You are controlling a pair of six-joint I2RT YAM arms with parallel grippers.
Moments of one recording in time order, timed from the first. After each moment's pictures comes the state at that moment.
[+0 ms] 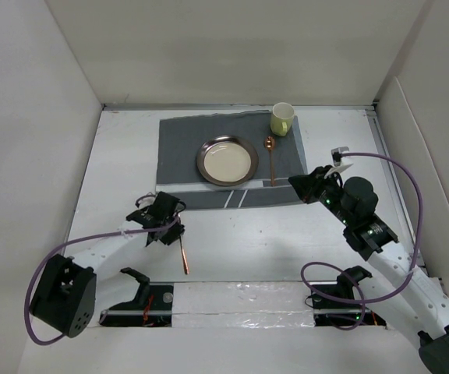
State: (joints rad) left arm -0.46 1.08 0.47 -0.55 -0.17 -1.18; right arm 0.45 0.72 0.61 0.01 -0.12 0.46
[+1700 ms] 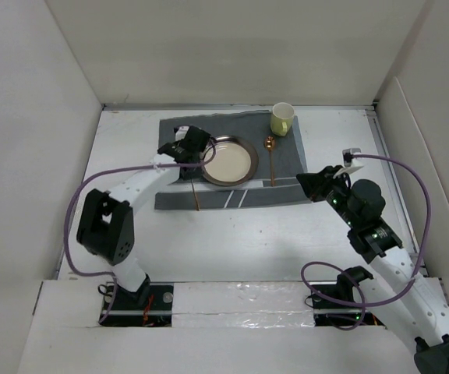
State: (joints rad) left arm -0.53 1.61 1.25 -0.70 -0.38 -0.65; right arm 0.38 0.67 0.59 0.01 -0.10 0.47
